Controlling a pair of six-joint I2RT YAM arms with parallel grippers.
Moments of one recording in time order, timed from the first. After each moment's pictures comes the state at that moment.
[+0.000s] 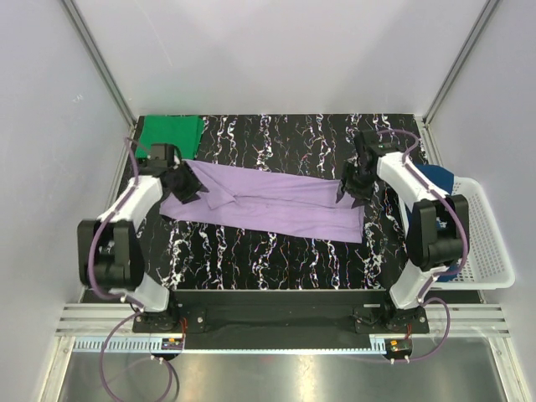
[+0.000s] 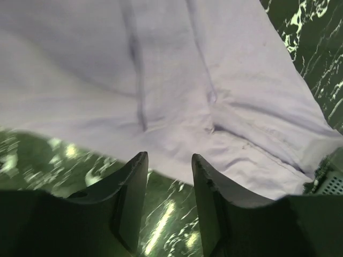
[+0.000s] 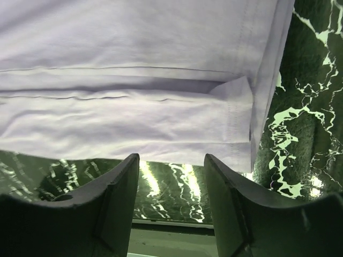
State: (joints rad) left arm -0.01 1.51 1.08 -0.56 0.21 -0.67; right arm 0.19 1.76 1.35 -0.91 -0.10 0.48
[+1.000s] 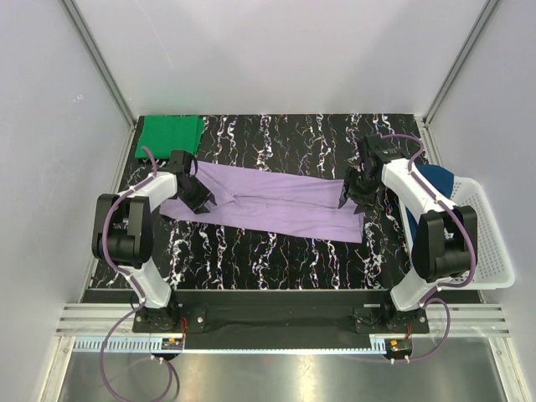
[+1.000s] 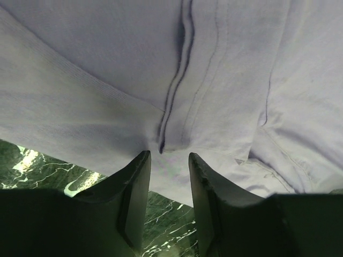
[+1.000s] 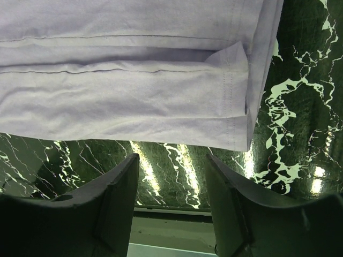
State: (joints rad) left arm -0.08 1.74 1.08 -0.54 0.16 -0.89; right arm 0.19 1.65 1.29 -0.93 -0.12 0.47
